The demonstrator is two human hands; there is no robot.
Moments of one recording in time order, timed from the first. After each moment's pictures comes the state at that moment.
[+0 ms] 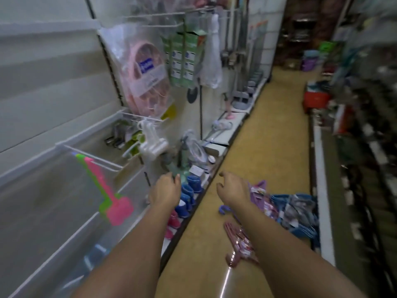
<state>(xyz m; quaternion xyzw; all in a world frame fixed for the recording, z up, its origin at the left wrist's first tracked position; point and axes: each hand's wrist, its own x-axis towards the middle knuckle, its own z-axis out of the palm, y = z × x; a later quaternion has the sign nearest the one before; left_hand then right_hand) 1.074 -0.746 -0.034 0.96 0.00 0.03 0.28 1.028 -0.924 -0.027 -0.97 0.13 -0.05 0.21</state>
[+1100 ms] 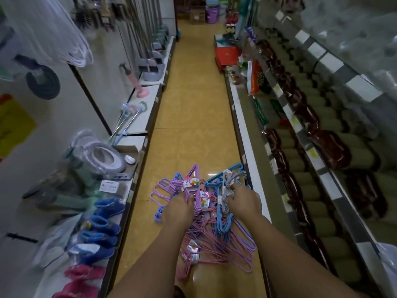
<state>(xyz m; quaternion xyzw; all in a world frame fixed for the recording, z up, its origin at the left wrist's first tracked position) 1.203 -1.118 -0.178 0.94 -0.21 -0.18 0.19 1.105 -1.266 -0.158 -0.90 0.39 0.06 0.18</state>
